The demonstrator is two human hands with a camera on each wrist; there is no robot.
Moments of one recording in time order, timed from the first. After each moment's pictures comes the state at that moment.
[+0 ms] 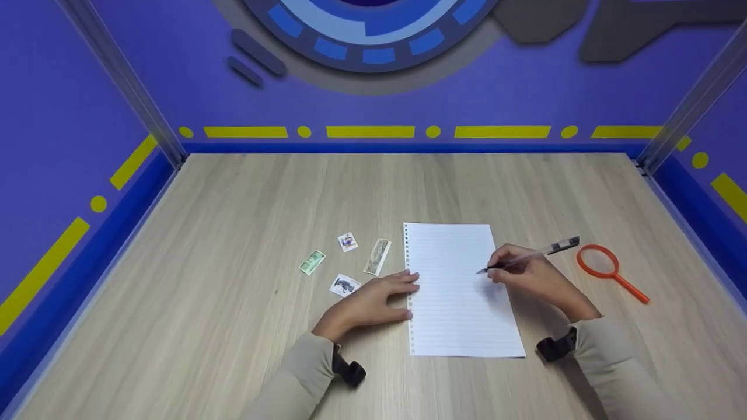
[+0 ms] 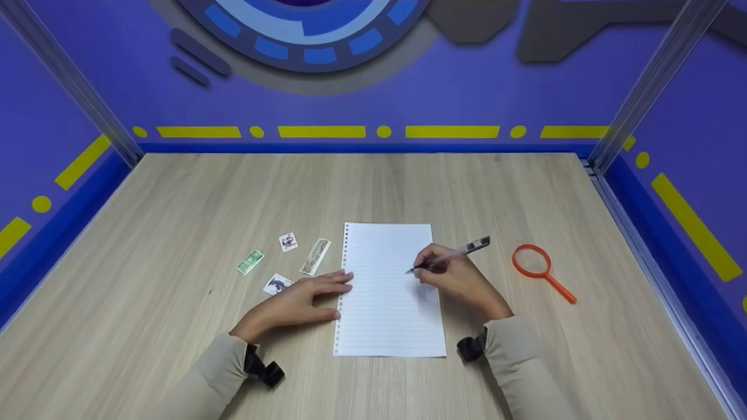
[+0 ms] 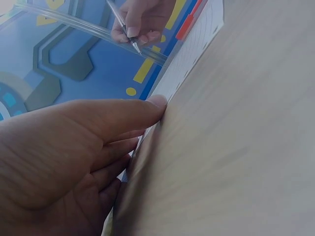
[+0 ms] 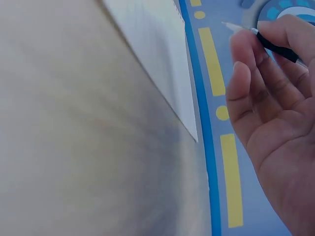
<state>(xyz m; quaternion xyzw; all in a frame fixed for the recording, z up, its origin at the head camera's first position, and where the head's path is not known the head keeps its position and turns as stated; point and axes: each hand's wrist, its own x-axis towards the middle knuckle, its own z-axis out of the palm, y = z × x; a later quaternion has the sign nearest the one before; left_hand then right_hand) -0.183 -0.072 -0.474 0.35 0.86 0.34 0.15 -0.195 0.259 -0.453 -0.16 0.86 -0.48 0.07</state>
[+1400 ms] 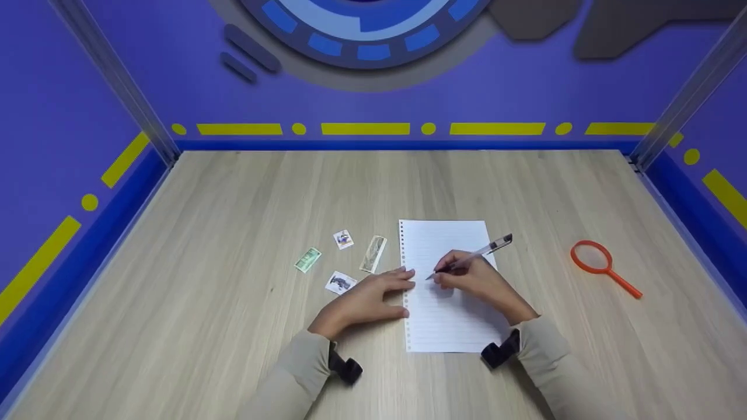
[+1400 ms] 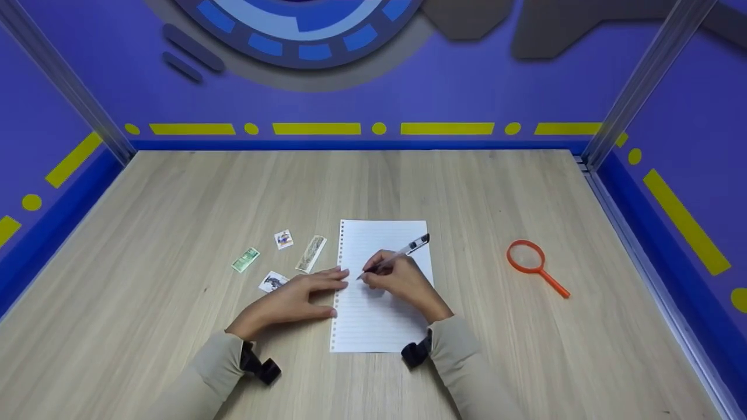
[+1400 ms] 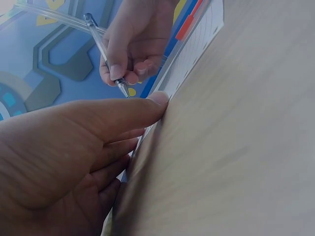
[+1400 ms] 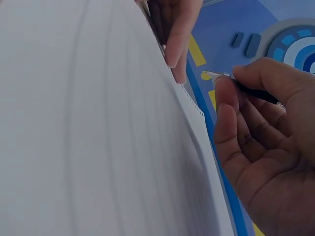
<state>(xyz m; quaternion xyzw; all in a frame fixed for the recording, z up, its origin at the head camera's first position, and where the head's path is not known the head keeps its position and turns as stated) -0.183 -0.072 -0.474 0.34 0.86 0.34 0.16 -0.197 0.180 -0.468 -0.14 0.83 -0.52 0.11</state>
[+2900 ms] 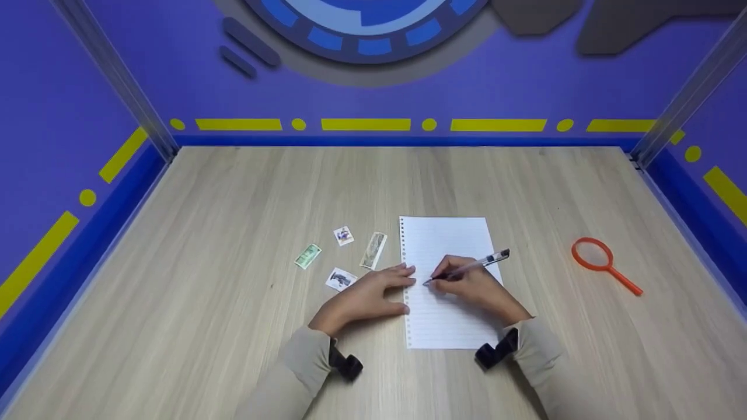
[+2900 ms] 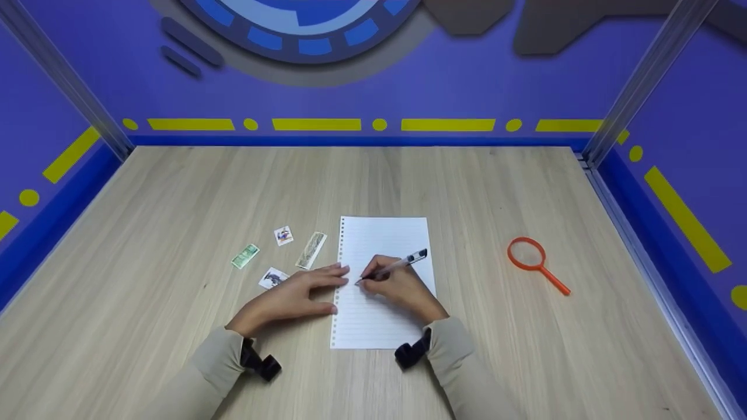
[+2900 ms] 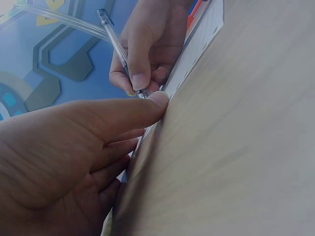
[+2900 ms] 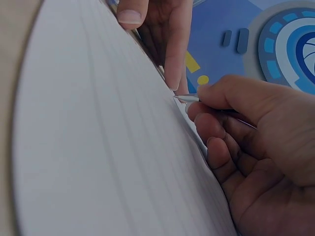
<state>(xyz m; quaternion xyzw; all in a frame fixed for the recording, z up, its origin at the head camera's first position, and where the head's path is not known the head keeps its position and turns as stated) -0.183 -0.072 -0.473 0.34 0.86 0.35 0.16 -0.183 0.170 -0.464 -0.17 0.85 -0.49 0.11</state>
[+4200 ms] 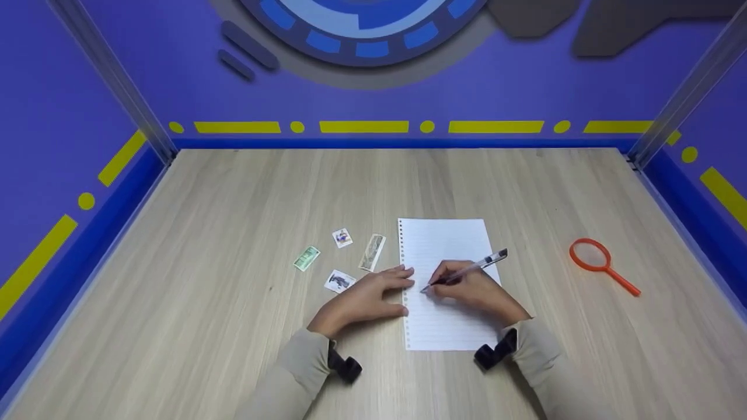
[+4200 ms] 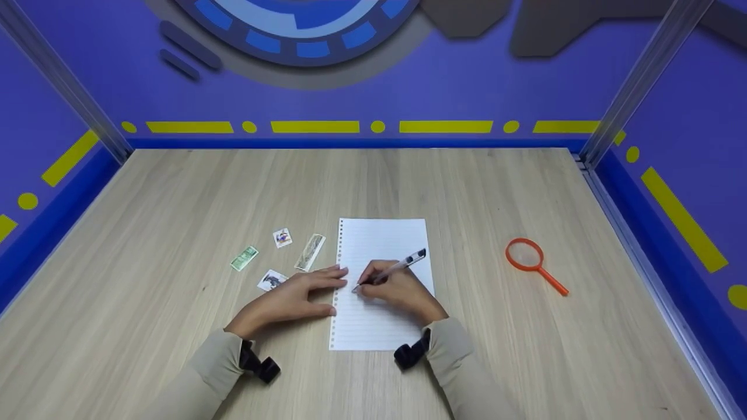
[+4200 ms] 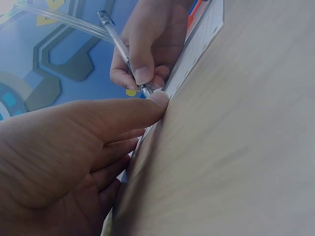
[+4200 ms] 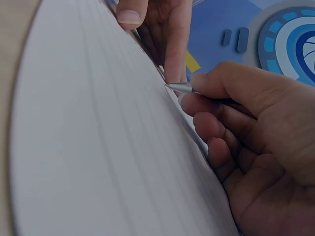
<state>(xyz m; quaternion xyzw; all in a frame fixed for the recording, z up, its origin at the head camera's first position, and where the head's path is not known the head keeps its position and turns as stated) -0.183 -0.071 -0.474 0.33 0.86 0.35 0.16 -0.192 0.179 -0.487 -0.21 0.83 -0.50 0.12</state>
